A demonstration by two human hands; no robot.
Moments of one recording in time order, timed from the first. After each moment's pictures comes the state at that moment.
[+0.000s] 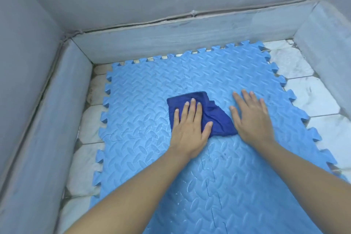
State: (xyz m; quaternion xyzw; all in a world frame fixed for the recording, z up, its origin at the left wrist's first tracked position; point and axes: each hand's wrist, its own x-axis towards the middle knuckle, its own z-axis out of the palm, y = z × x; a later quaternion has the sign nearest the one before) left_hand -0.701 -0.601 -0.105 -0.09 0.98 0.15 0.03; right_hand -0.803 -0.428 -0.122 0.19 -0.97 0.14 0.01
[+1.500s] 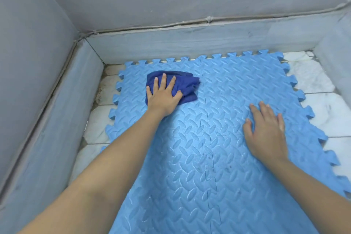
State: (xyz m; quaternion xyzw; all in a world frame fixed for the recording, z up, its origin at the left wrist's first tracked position) left_hand -0.787 -0.731 -0.116 -0.25 0.95 0.16 0.08; right_hand -0.805 -0.433 -0.123 0.15 -0.98 0.16 0.02
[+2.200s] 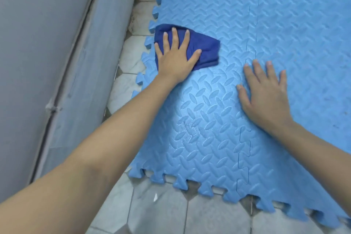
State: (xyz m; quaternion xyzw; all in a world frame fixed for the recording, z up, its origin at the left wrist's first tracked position) left_hand -0.671 -0.746 -0.128 -0.30 0.94 0.13 0.06; right_hand -0.721 -0.494 -0.132 0.35 -0.93 0.10 -0.01
